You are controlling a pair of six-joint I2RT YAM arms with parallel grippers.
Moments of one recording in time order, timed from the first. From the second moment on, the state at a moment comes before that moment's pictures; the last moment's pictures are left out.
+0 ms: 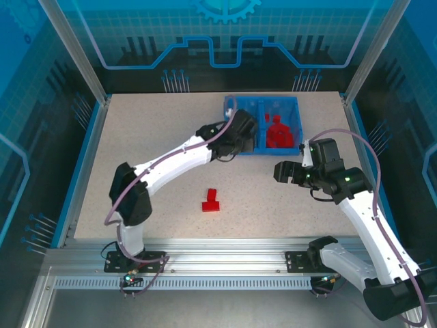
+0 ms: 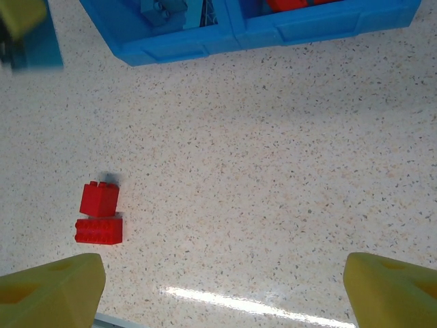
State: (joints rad) left arm -0.79 1.93 1.81 -0.71 -0.24 -0.69; right arm 0.28 0.93 1.01 -0.99 -0.16 0.43
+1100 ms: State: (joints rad) left arm -0.68 2.70 2.97 -1.10 -0.31 -0.42; right arm 0.29 0.88 1.04 -1.04 -0.13 0.47
